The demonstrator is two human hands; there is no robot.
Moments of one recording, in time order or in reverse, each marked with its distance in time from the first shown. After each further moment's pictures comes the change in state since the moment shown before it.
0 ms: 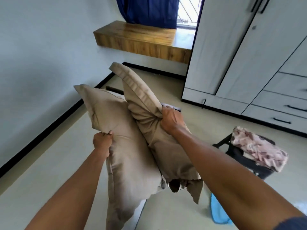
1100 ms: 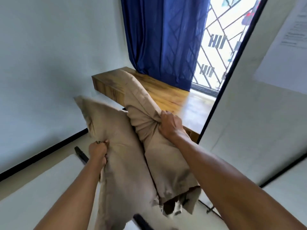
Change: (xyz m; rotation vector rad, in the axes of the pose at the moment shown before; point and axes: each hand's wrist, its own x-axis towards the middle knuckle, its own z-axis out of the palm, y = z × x) left_hand 0.444 0.480 0.392 -0.640 0.252 -0.196; right_hand 0.767 0.254 -0.089 -0.085 0.108 -0.286
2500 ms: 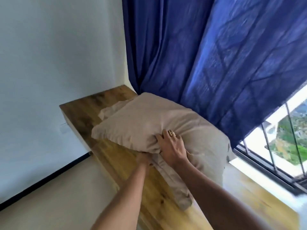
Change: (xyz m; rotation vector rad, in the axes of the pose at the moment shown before) left_hand 0.486 0.212 0.593 0.020 -0.465 -0.211; right_hand 0.700 0.118 0.225 -0.290 -0.100 -0.271
